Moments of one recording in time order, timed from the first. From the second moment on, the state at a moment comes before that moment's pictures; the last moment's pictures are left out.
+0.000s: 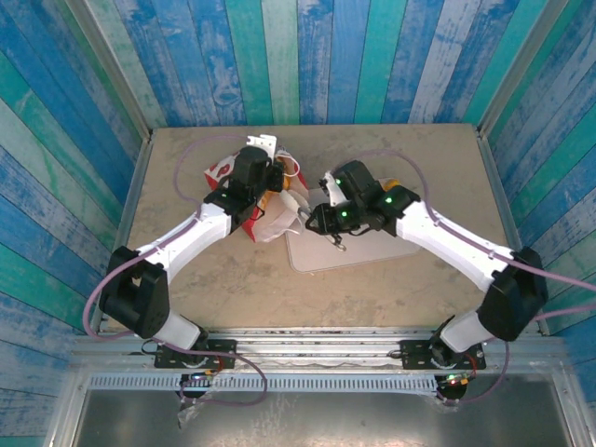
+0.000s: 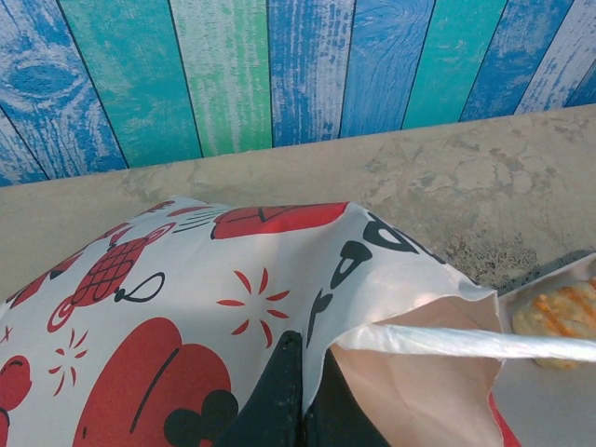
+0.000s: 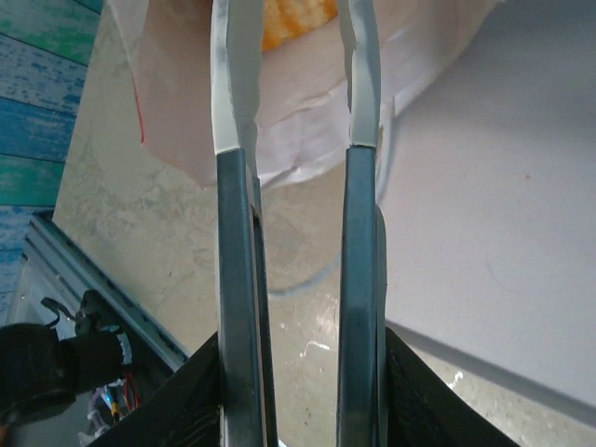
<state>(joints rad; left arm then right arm) -0.51 1.49 1.08 0.00 -0.22 -0.14 0.74 1.54 1.29 -0.64 -0.31 0.55</state>
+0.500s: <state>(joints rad) -0.51 1.49 1.07 0.00 -0.20 -0.19 0.74 1.76 1.44 -0.64 -0.23 0.57</state>
